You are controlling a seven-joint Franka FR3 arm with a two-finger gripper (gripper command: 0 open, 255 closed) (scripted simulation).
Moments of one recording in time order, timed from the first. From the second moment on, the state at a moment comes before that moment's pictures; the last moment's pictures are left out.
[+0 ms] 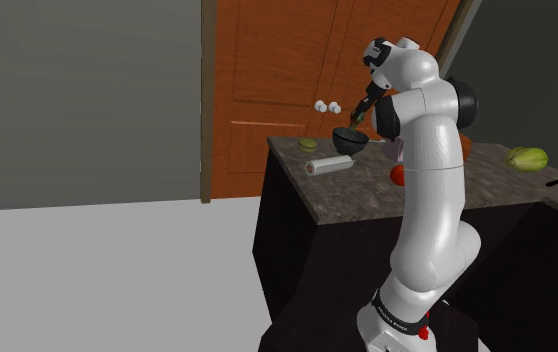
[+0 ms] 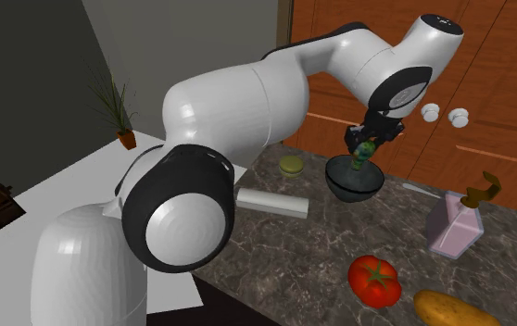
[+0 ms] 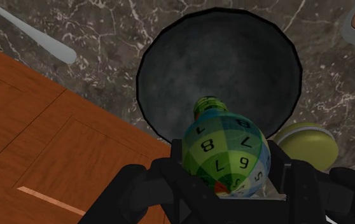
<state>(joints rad) -0.35 0.53 -0.93 -1.25 0.70 1.74 -1.24</state>
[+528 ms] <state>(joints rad) -0.35 0.53 -0.93 -1.25 0.70 1.74 -1.24</state>
